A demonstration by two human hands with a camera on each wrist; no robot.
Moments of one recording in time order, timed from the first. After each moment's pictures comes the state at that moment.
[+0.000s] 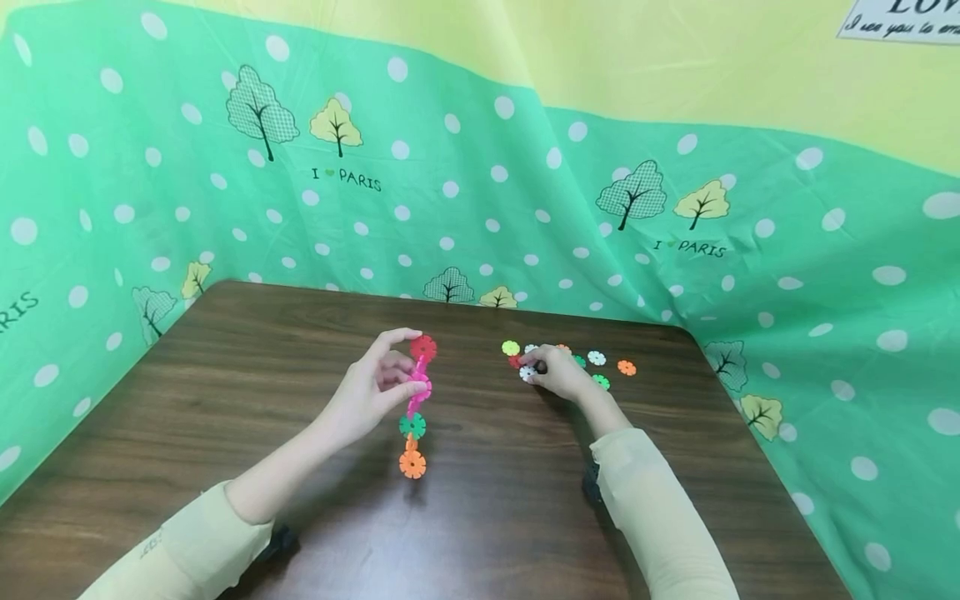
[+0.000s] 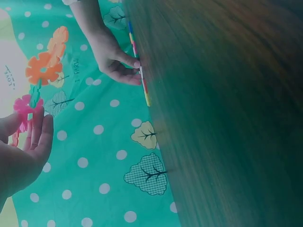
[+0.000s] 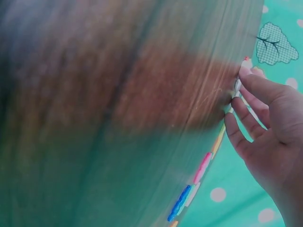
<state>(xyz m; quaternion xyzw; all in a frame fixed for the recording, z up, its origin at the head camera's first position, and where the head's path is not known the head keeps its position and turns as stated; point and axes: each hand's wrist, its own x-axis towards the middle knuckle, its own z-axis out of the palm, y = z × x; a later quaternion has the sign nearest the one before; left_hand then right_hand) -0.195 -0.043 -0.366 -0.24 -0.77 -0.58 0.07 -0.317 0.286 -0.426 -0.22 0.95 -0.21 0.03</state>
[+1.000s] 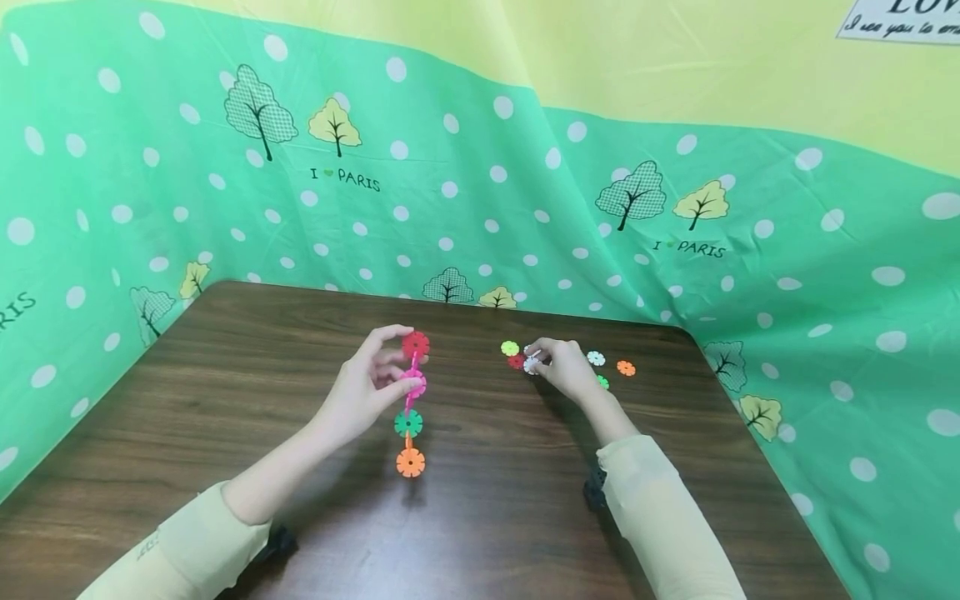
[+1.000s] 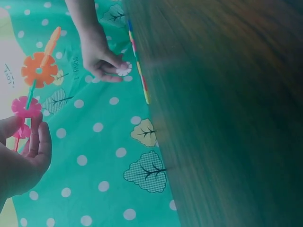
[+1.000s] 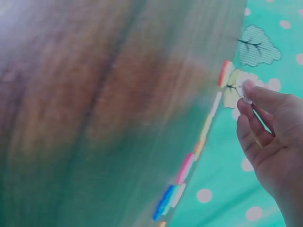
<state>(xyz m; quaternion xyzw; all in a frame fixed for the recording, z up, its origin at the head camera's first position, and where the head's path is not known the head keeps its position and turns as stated) -0.179 -0.044 -0.342 -0.23 -0.77 -0.58 0.10 -0.307 0.283 -0.411 -0.21 0.94 -0.25 -0.07</state>
